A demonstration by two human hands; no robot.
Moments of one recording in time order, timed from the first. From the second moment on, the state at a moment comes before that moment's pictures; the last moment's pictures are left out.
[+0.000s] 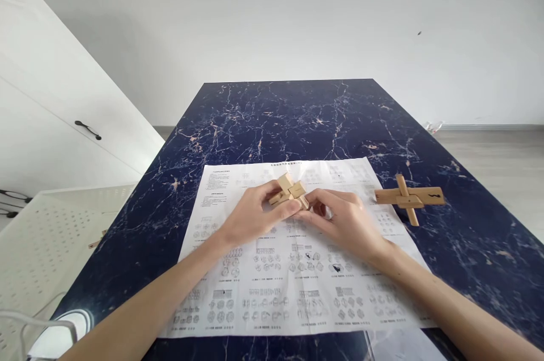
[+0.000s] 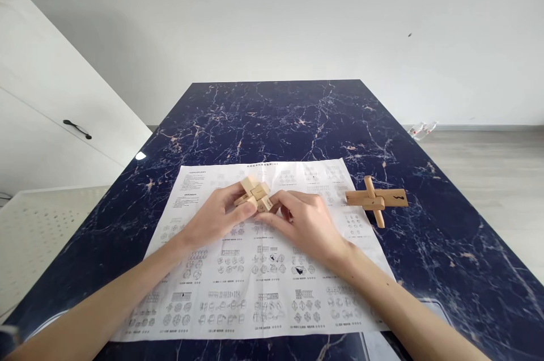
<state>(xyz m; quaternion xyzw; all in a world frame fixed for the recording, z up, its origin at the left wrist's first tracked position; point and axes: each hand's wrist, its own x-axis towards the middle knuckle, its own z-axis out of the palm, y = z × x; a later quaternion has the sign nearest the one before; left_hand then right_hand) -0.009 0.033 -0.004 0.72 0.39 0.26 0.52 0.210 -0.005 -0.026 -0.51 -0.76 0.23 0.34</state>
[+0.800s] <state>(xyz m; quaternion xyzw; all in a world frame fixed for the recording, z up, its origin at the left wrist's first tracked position) -0.009 0.032 -0.002 0.70 0.41 0.28 0.51 0.227 0.012 -0.020 -0.44 -0.56 0.48 0.52</state>
